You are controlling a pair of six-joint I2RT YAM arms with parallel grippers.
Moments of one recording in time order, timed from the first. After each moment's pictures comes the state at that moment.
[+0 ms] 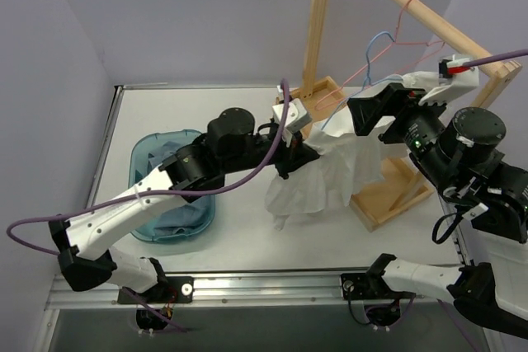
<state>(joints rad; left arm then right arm) -1.07 1.43 1.61 -0.32 0.19 -0.13 0.76 1.06 1.90 -0.90 0.47 0.37</state>
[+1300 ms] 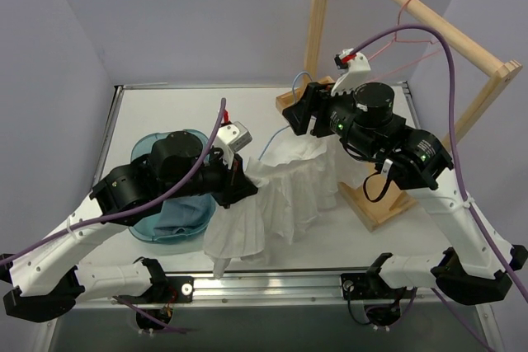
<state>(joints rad) -1.02 1.09 1.48 -0.83 0.12 -0.34 0.76 1.24 1.71 -0.71 0.16 0.42</state>
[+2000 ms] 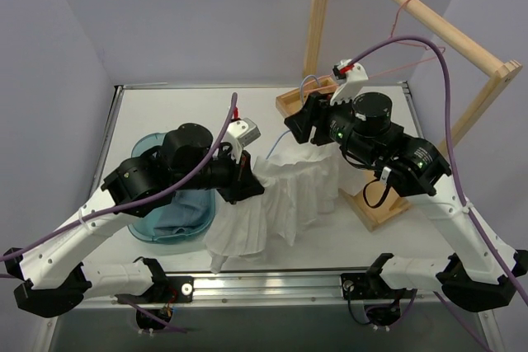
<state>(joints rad) -0.99 1.15 1.51 -0.84 0.22 -0.36 0.76 1.18 1.59 -0.66 0.14 0.42</state>
